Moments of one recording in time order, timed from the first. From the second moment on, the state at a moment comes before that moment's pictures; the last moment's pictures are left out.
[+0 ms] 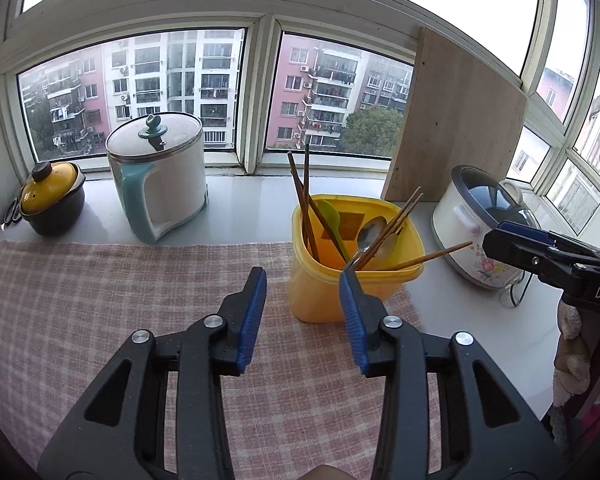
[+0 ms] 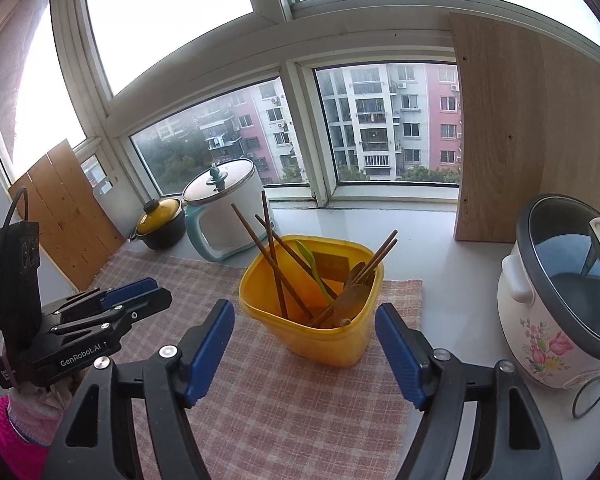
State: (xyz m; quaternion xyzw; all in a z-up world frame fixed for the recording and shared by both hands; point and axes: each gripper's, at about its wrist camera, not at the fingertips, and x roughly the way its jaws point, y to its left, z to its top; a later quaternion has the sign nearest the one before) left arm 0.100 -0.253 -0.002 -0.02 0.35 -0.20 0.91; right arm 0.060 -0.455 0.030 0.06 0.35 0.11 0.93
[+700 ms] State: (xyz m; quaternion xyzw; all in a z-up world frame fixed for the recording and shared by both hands) left arm 0.032 -0.216 0.030 0.05 0.32 -0.19 0.93; right arm -0.008 -0.404 0.042 0.03 0.30 0.02 0.95
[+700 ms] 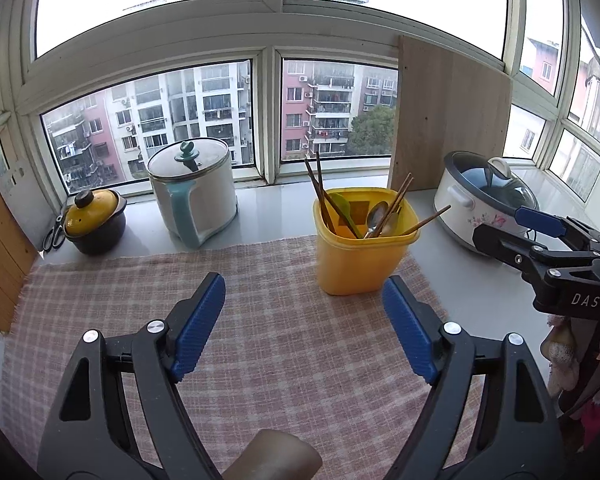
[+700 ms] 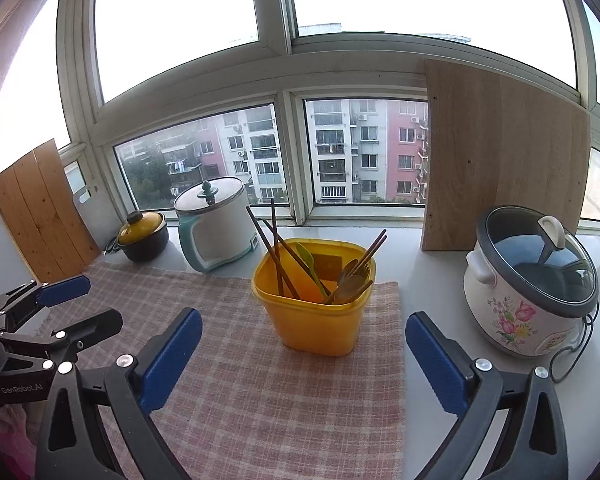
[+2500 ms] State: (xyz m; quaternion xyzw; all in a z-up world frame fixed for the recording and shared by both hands) left arm 0.052 -0.218 0.010 0.06 0.33 -0.17 0.93; right arm 0.008 -0.405 0.016 0.06 0.31 -0.02 0.95
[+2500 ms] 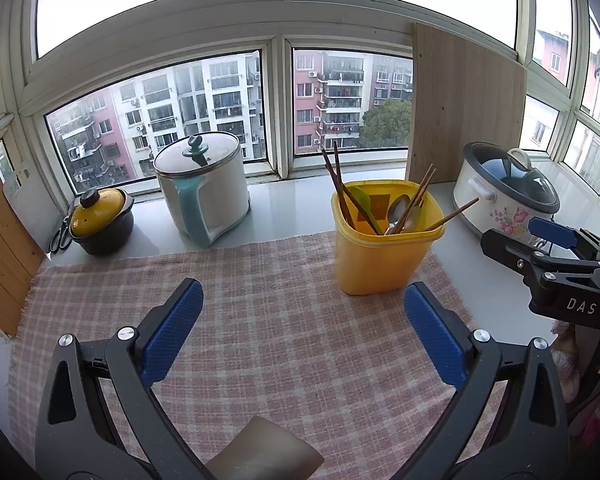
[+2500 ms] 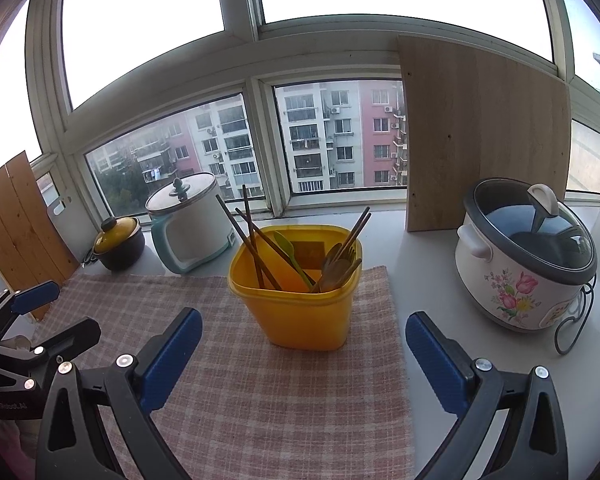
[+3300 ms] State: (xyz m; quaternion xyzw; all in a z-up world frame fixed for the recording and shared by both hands) left arm 0.053 -0.223 0.008 0.07 0.32 -0.16 0.93; right arm 0.008 -0.406 0.009 0.06 0.31 -0.02 0.95
